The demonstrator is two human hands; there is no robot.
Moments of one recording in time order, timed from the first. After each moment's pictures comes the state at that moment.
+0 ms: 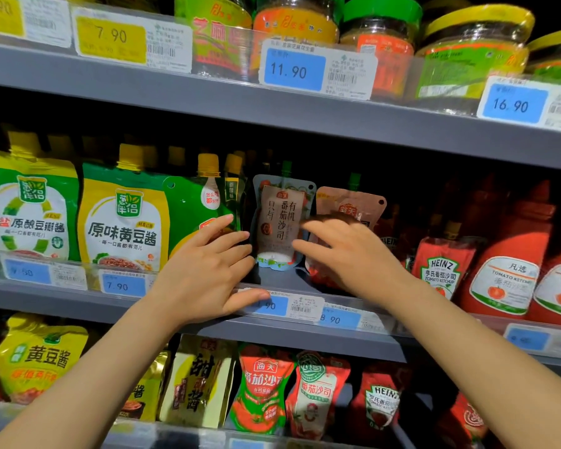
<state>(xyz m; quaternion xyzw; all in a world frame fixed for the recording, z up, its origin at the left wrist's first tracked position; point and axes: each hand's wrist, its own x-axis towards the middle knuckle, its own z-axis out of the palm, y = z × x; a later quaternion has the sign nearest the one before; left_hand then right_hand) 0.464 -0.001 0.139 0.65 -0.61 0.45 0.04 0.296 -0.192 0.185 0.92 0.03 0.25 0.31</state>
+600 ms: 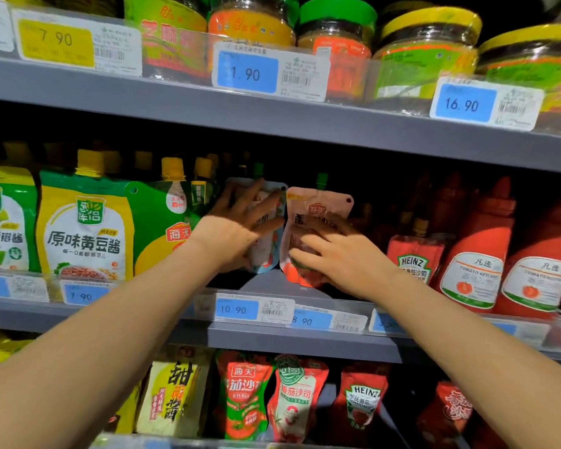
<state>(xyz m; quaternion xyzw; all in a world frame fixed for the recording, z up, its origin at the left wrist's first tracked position) 0.458 -0.084 0.187 0.75 -0.54 0.34 -0.17 0.278 -0.225 0.179 0.90 0.03 0.20 0.38</state>
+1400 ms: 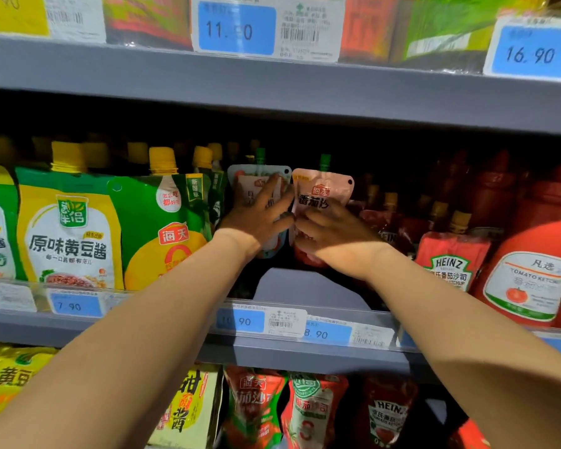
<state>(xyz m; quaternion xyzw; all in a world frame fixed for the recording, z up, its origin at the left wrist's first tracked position) 0.462 -0.131 0.183 0.78 -0.51 0.30 -0.21 0.339 -0.258 0.176 0.87 0.02 0.13 0.47</state>
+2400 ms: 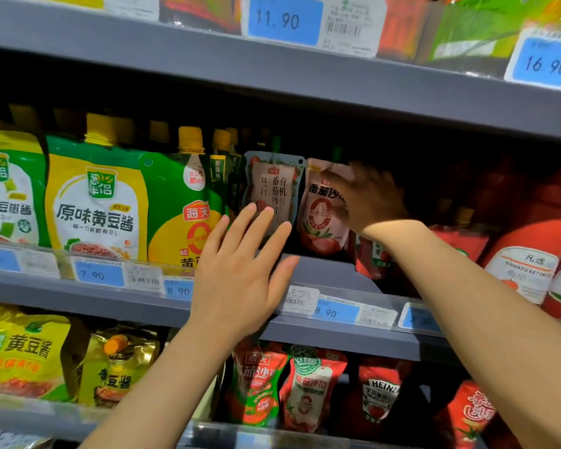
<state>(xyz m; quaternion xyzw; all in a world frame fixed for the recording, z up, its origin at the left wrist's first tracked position) 0.409 -0.043 0.116 0.74 -0.48 0.41 0.24 0.331 -0.253 0.208 0.91 -0.26 0.22 0.25</state>
